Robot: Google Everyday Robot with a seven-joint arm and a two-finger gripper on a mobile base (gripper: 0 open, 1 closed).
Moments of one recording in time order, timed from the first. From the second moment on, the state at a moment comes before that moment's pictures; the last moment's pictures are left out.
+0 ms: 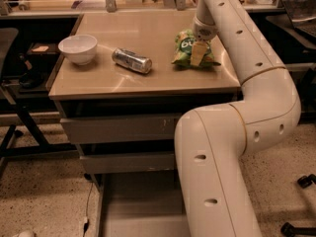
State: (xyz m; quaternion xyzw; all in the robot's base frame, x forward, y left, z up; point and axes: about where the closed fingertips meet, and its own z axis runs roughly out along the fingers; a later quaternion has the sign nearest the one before) arm 0.804 -0.164 0.824 -0.61 0.78 -0.06 0.14
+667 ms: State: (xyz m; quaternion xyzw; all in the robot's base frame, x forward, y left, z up) arm 0.799 -0.171 0.853 -0.59 0.79 -0.08 0.15
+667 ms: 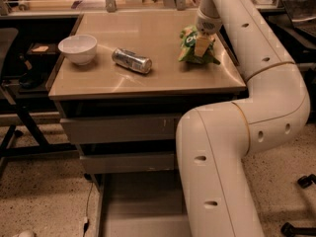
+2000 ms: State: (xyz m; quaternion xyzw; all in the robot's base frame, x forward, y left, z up) arm 0.779 -0.187 0.895 -0.53 0.82 -0.05 0.20
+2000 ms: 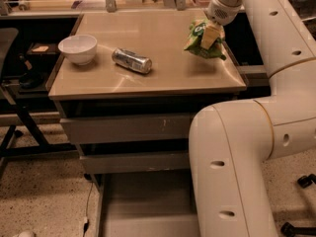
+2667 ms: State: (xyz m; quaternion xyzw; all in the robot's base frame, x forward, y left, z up) arm 0.736 -0.183 0.900 -0.52 0.83 0.03 0.20
